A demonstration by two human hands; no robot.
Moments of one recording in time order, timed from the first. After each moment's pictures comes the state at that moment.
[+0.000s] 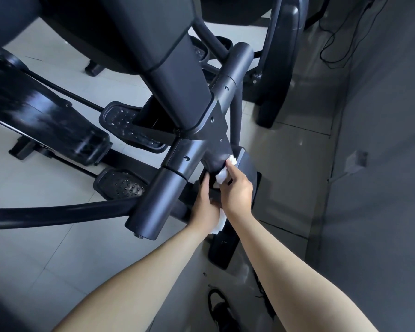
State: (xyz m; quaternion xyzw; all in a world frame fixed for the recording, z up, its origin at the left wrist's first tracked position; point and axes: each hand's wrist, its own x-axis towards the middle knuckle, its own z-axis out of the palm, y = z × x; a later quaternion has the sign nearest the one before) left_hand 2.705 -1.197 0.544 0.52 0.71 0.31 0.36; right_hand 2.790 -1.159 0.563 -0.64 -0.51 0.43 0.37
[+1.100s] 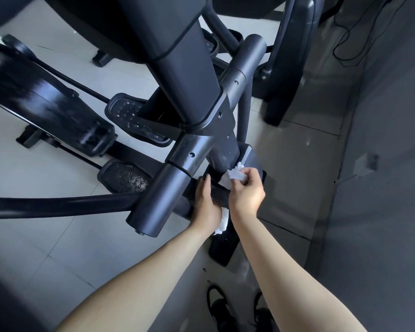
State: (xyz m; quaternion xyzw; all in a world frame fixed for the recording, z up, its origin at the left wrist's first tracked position) left_hand 2.705 -1.209 0.536 0.42 0.73 0.31 0.43; right_hand 2.791 -1.162 0.550 -0.69 -0.34 0.45 0.45
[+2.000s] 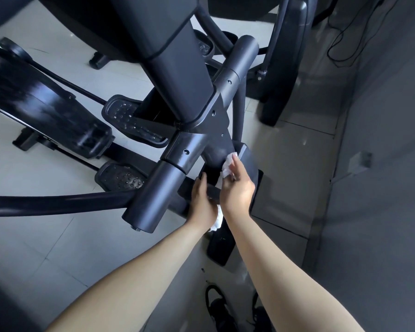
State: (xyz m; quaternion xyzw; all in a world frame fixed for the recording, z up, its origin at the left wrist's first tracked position) left_hand 2.704 -1.204 0.531 0.47 0.77 0.24 0.36; right_hand 2.789 -1.168 0.568 -0.64 -0.40 0.48 0.45
